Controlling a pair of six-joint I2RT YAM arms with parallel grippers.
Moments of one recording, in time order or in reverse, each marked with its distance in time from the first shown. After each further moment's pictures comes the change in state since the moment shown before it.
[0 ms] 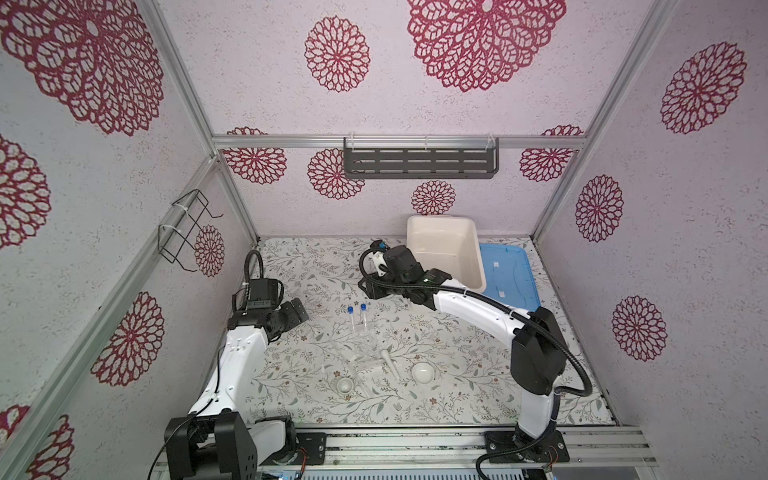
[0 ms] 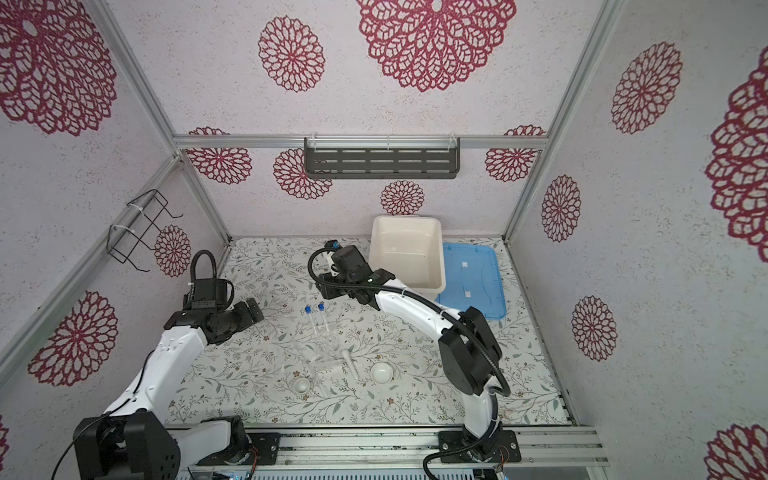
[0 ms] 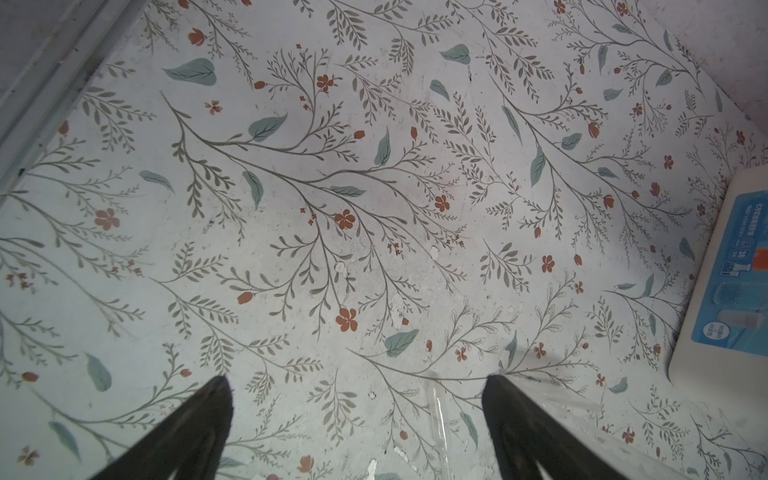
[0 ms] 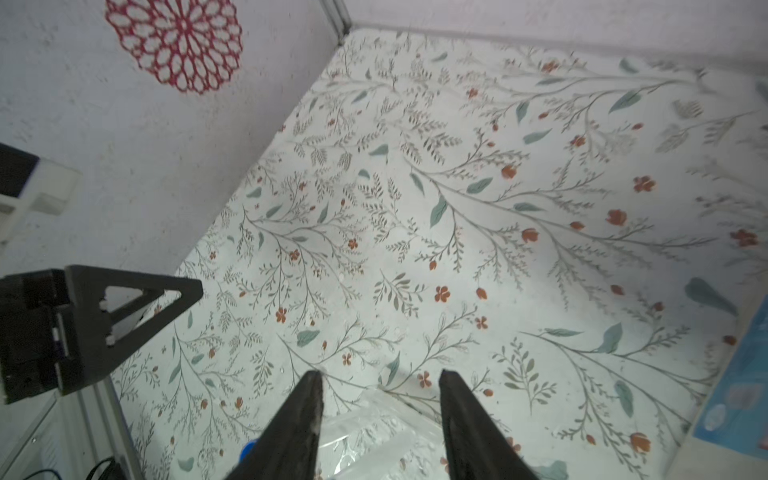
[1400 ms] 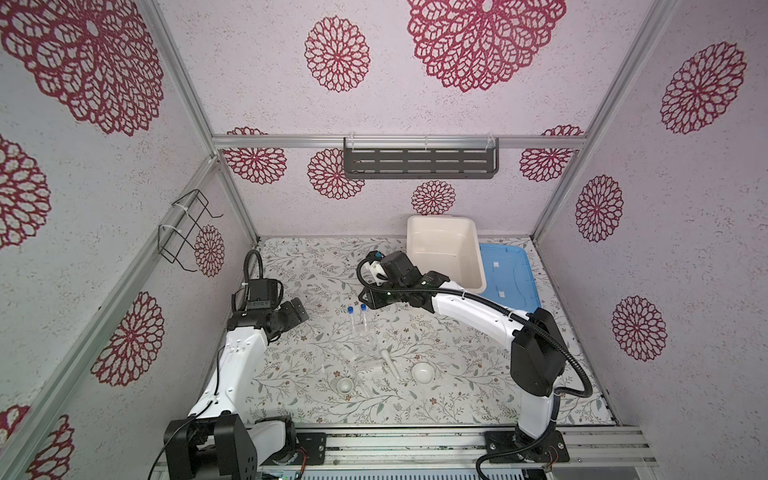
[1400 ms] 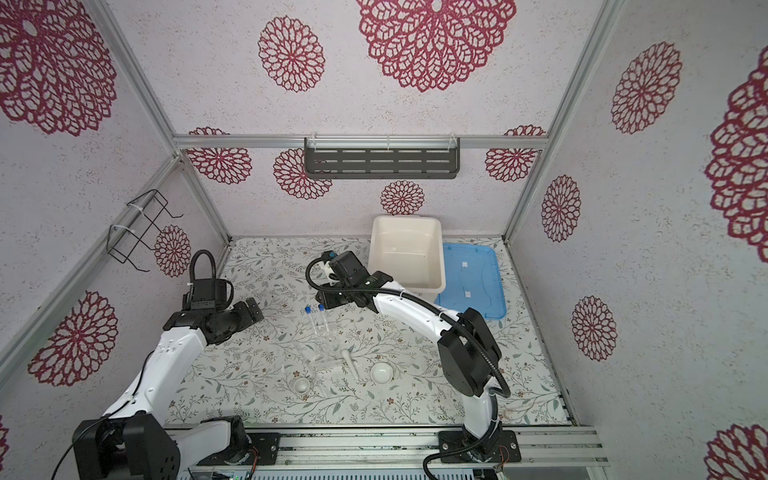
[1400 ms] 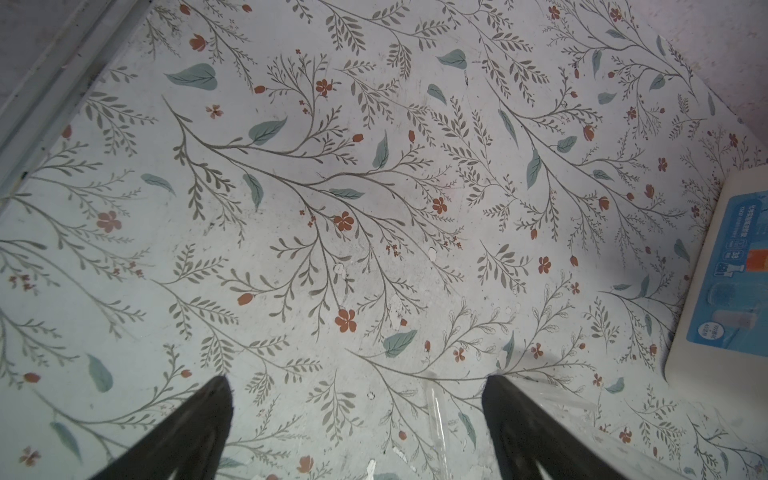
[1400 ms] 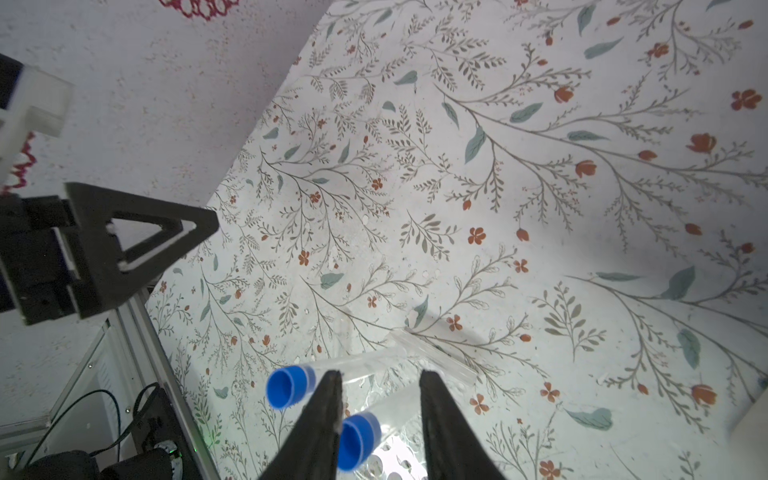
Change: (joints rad) left arm 0.000 -0.008 0.000 0.001 0.000 0.000; right arm 0.010 -0.045 -0.069 -0.053 -0.067 0.020
